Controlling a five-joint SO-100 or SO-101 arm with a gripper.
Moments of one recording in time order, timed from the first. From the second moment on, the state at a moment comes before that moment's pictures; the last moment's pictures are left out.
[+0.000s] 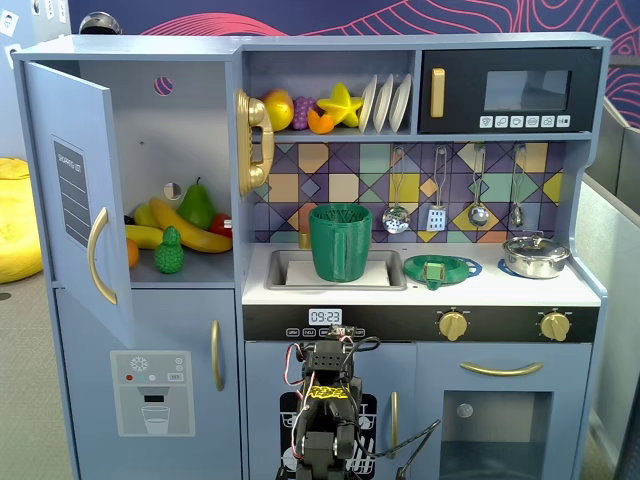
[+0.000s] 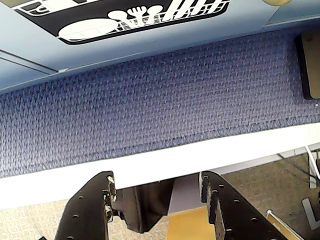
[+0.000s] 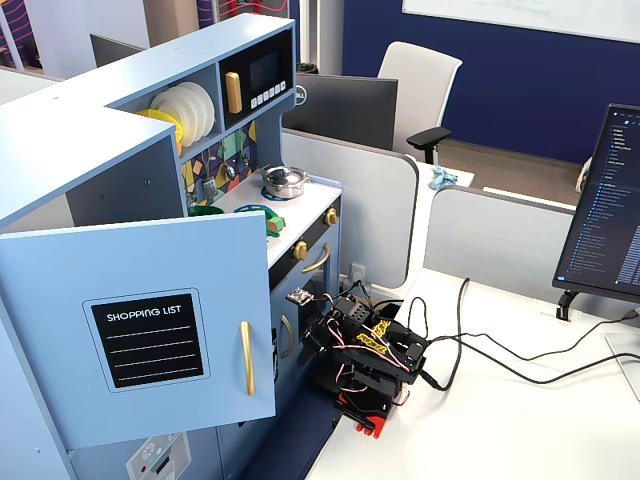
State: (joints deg) arm 3.9 182.4 171.5 77.1 -87.1
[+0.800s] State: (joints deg) arm -20.2 182.2 162.9 66.1 -98.3
